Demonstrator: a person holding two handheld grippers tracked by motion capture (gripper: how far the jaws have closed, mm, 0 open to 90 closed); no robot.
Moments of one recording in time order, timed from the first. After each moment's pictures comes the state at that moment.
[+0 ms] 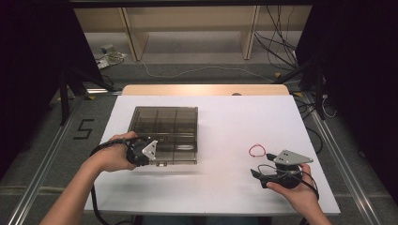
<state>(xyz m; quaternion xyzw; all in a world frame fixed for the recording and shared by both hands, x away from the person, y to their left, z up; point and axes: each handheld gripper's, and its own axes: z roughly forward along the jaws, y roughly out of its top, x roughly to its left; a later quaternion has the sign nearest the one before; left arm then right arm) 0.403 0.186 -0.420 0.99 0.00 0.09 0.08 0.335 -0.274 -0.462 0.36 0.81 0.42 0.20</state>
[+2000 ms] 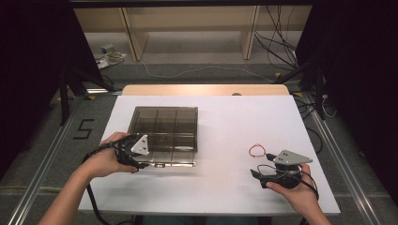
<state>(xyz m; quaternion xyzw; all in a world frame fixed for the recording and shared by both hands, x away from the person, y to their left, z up) 0.393 0.207 -0.419 0.96 0.11 0.16 0.19 0.335 -0.273 -0.462 0.36 0.81 0.42 0.20</state>
